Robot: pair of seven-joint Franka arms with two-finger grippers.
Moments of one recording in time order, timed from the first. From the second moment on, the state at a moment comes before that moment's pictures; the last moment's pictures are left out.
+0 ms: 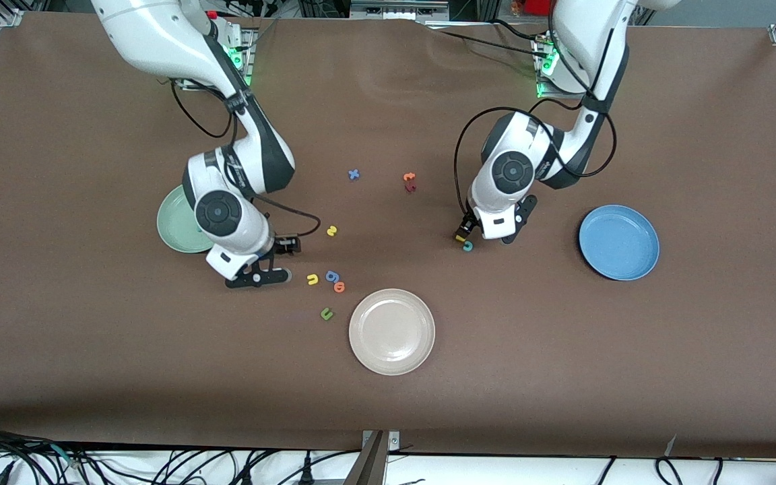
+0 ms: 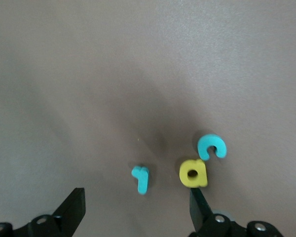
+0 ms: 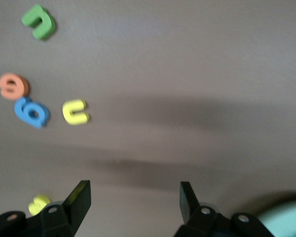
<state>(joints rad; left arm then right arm) -0.61 0.49 0.05 -2.00 -0.18 2.34 -1.45 0.48 0.64 -0.07 -1.64 0.07 2.18 0.25</state>
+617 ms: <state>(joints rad) -0.66 0.51 0.05 -2.02 -0.15 2.35 -1.49 0.50 0.80 -0.07 -1.53 0.08 2.35 0.33</state>
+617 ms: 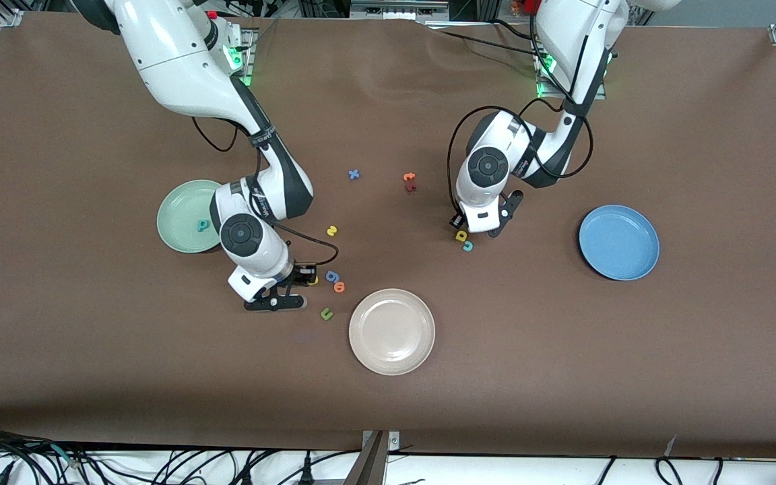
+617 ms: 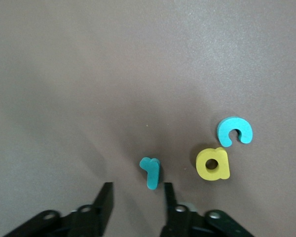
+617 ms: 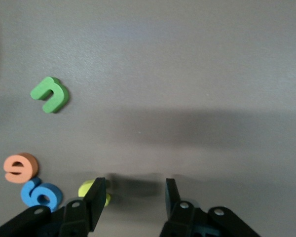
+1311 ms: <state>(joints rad) -0.66 0.50 0.05 -2.05 -0.15 2.40 -1.49 0.50 0.82 -0.04 -1.50 0.08 2.39 0.41</state>
